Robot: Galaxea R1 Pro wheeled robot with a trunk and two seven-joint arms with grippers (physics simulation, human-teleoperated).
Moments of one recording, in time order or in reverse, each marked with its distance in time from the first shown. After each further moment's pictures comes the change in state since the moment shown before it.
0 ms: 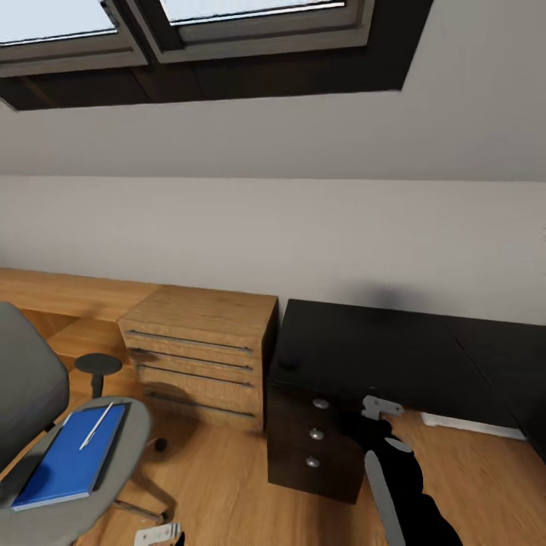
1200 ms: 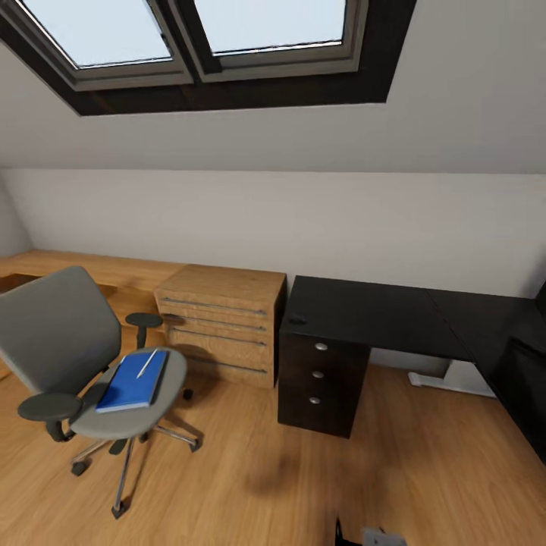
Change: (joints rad) left arm 0.000 -0.063 -0.006 0.270 -0.078 -0.120 0.124; right arm 0.000 -0.061 0.096 1.161 0.085 -1.190 0.001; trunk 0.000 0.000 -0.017
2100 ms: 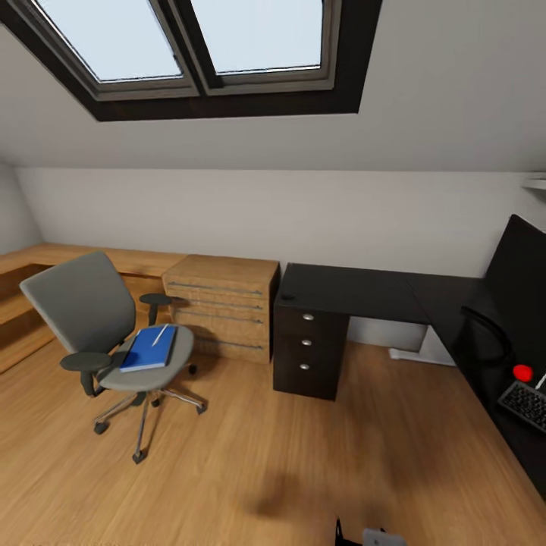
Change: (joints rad) left arm 0.000 -0.005 0.000 0.003 0.000 -0.001 0.002; right arm 0.000 -0.001 0.000 0.003 0.004 -0.012 0.000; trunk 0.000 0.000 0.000
